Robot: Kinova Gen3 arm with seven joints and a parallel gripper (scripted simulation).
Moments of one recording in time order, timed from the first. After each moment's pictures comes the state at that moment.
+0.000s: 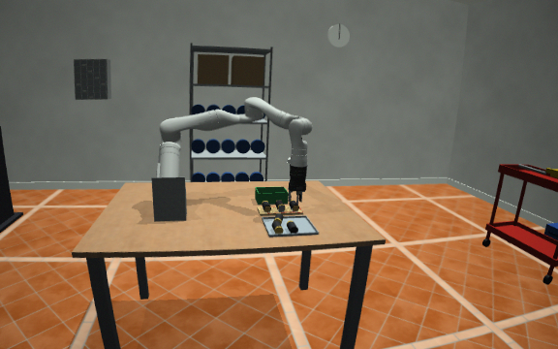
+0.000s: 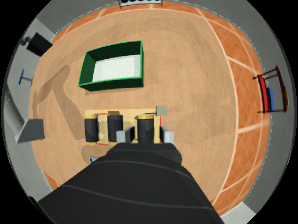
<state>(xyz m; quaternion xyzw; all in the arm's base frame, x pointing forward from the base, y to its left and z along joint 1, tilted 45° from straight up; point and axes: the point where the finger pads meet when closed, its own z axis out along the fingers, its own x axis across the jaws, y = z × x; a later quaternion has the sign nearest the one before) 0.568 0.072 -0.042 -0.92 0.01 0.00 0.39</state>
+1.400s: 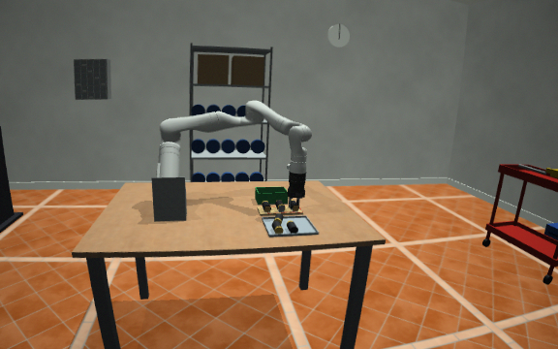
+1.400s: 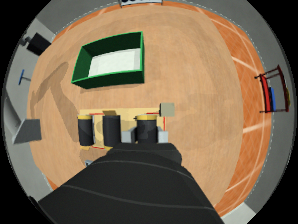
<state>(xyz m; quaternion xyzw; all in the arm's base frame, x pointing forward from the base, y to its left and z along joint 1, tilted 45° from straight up) 0.564 0.094 -0.062 -0.92 0.01 0.01 0.39</state>
